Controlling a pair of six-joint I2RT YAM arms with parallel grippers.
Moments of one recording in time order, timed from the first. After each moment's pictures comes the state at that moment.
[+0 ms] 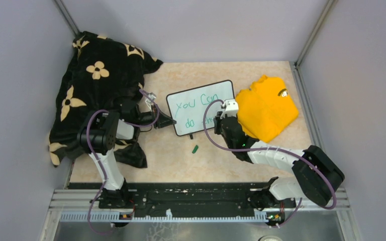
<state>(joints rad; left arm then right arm) -0.13 1.93 0.66 1.11 1.18 -0.48 0.77 1.30 0.54 0.42 0.48 0.33</state>
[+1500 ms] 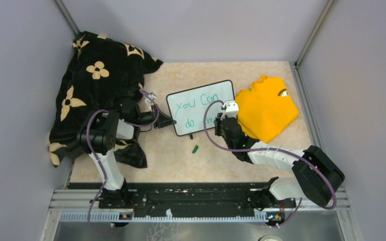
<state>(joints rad) -0.13 1.93 0.66 1.10 1.18 -0.48 0.77 1.29 0.54 0.39 0.47 0.34</state>
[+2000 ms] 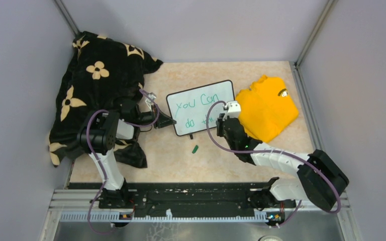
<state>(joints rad) -0.13 1.93 0.66 1.10 1.18 -0.48 0.76 1.26 0.53 0.35 0.47 0.35</state>
